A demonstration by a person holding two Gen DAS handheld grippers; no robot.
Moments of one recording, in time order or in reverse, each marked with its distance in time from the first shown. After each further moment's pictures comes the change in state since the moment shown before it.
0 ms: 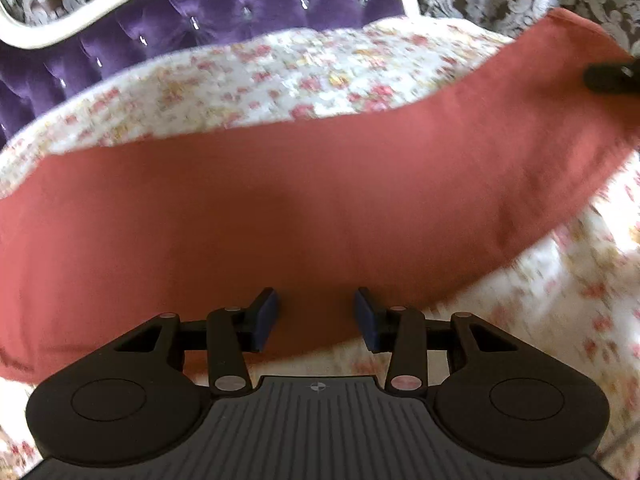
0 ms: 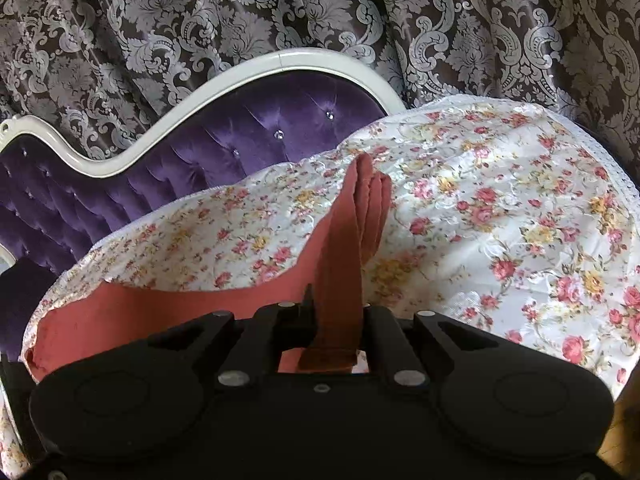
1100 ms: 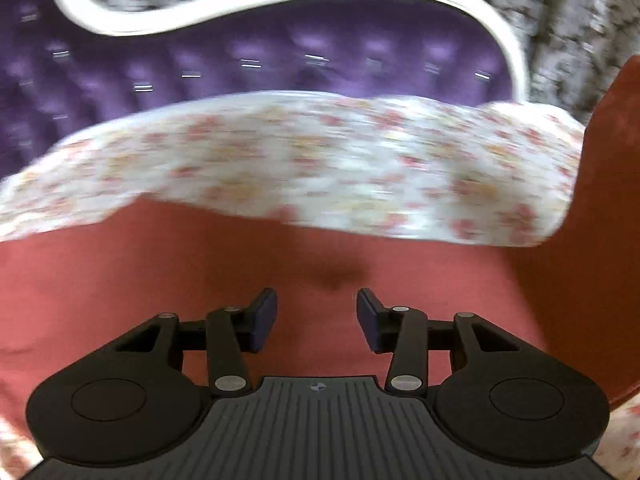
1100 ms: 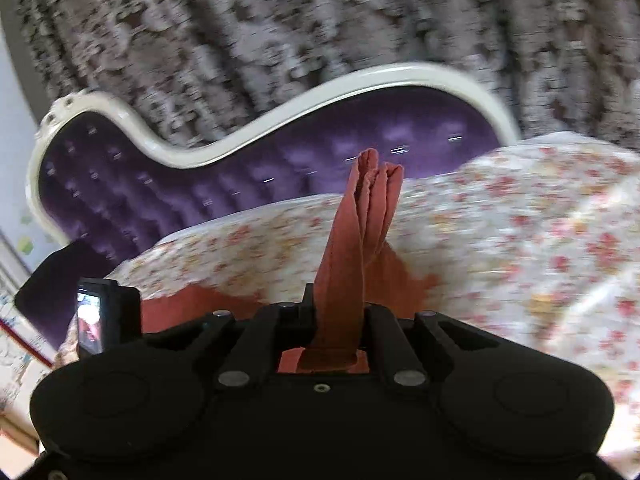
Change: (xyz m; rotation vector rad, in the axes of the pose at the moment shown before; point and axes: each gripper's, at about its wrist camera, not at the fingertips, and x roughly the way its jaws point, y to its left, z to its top) left arm -0.009 0.141 0.064 -0.176 -0.095 0.121; right arm 0.022 0.149 0.001 -0.122 0.006 0.179
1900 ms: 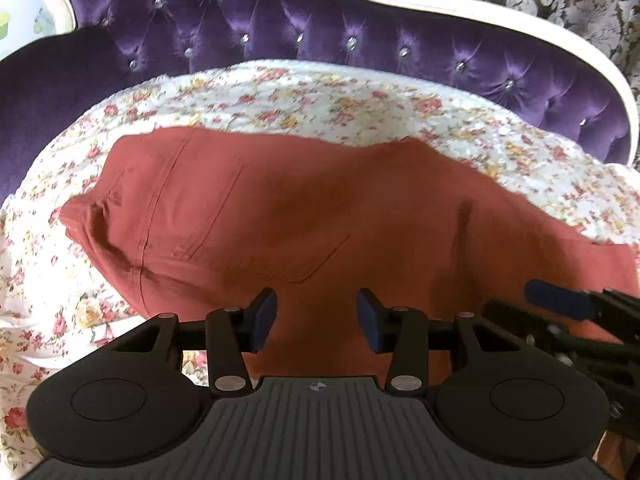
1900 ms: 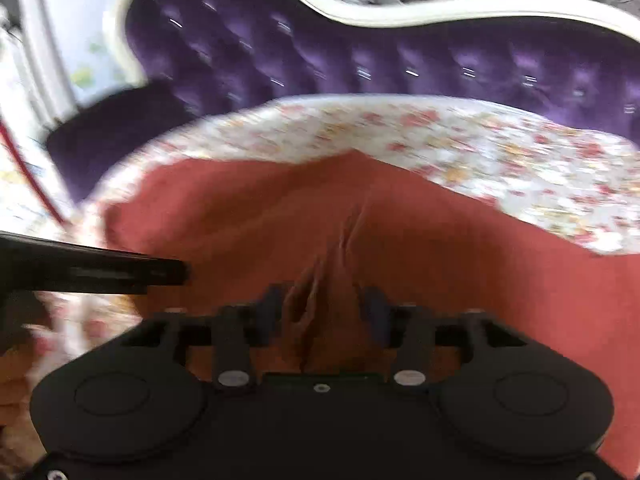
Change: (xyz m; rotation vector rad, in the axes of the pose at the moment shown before) left arm -0.044 0.169 -0.059 -0.261 0.013 0.130; right arm 0.130 0.153 -0.113 -0.298 0.161 0.222
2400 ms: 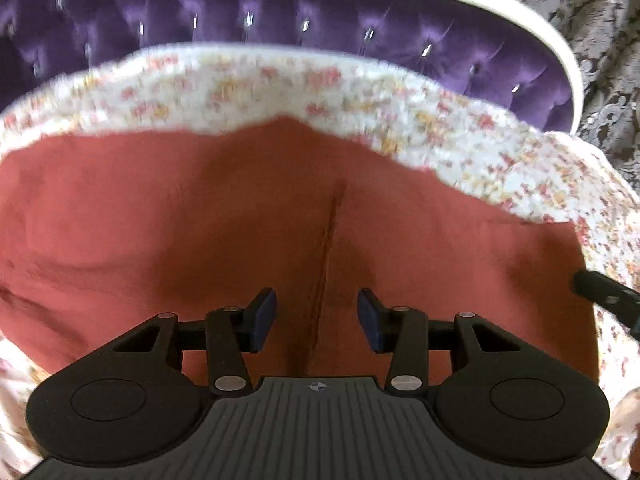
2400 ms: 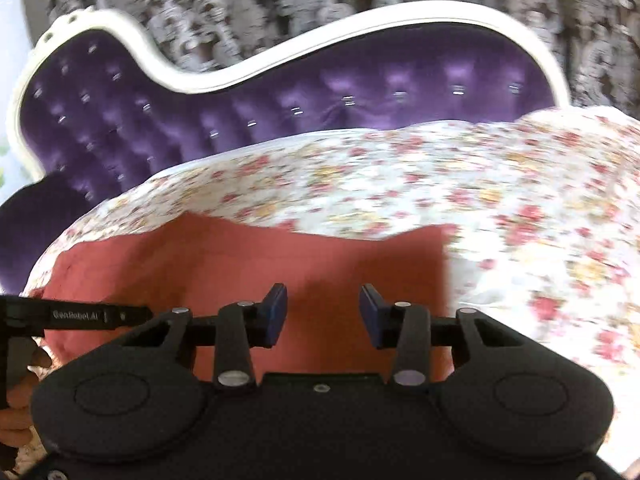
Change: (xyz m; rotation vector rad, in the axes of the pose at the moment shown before) left arm 0.045 -0.068 0.003 0.064 0.086 -0.178; right arm -0.088 -0.104 -0.021 0.246 -0.119 -0.317
